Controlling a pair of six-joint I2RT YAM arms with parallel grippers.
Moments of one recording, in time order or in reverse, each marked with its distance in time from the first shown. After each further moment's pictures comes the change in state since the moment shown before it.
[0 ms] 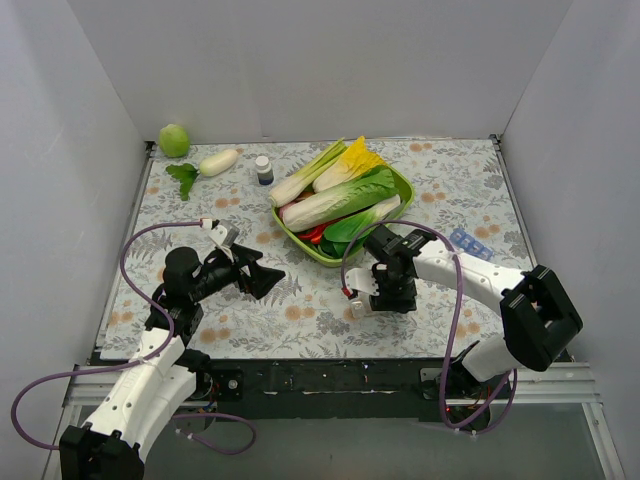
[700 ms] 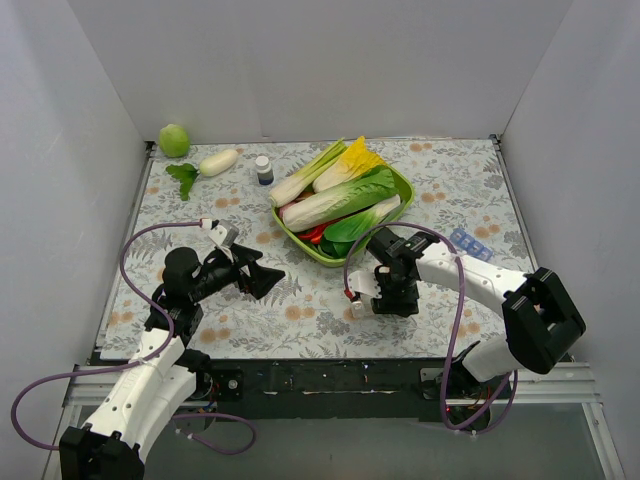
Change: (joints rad) left arm 0.000 -0.005 0.000 0.000 -0.001 0.000; right arm -0.010 -0.017 -0.029 0.004 -0.029 -0.009
